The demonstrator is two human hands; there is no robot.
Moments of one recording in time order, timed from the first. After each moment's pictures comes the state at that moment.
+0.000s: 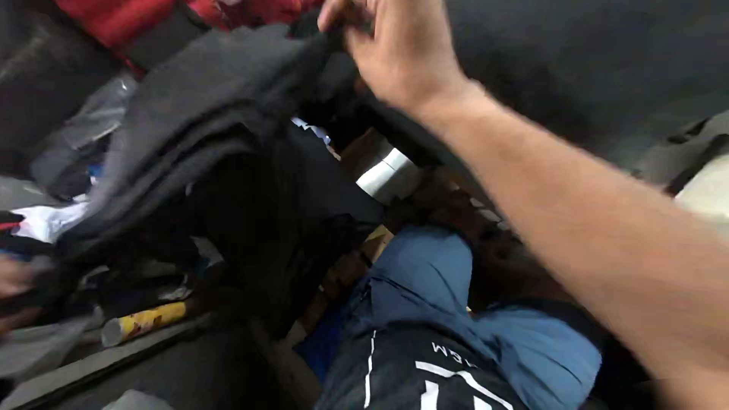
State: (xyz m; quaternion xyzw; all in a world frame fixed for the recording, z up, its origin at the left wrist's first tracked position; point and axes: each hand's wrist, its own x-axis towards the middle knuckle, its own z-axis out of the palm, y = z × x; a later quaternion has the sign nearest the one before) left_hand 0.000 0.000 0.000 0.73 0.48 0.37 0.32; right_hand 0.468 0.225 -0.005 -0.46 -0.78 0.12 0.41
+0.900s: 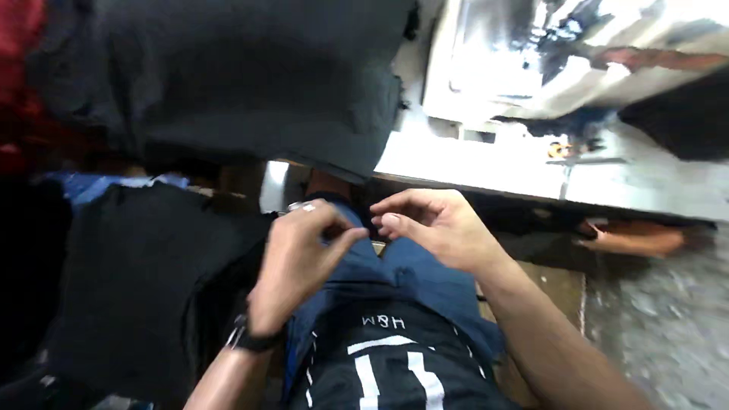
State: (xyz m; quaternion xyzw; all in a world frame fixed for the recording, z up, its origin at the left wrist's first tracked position) left_hand 0.463 0.053 -0.117 0.86 0.22 0.22 0.40; right_hand 0.659 -0.087 -0.124 -0.61 -0.42 0.42 0.52
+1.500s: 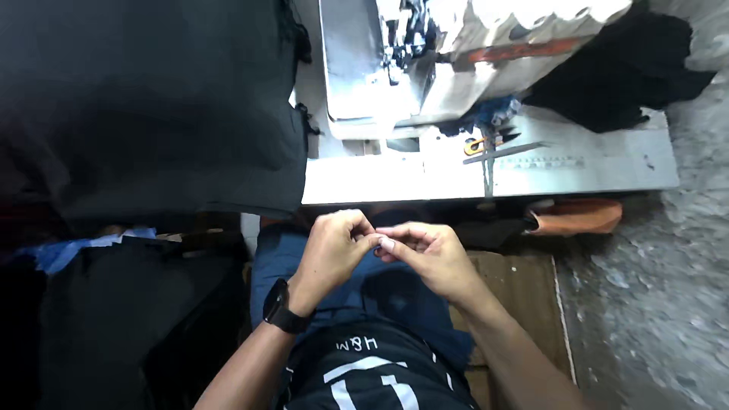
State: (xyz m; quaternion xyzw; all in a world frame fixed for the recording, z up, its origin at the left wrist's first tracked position) left_hand 0.610 0.002 -0.158 0.86 0.18 0.03 0.48; right_hand 0.712 -0.170 -0.159 -0.66 -0.21 0.39 0.61
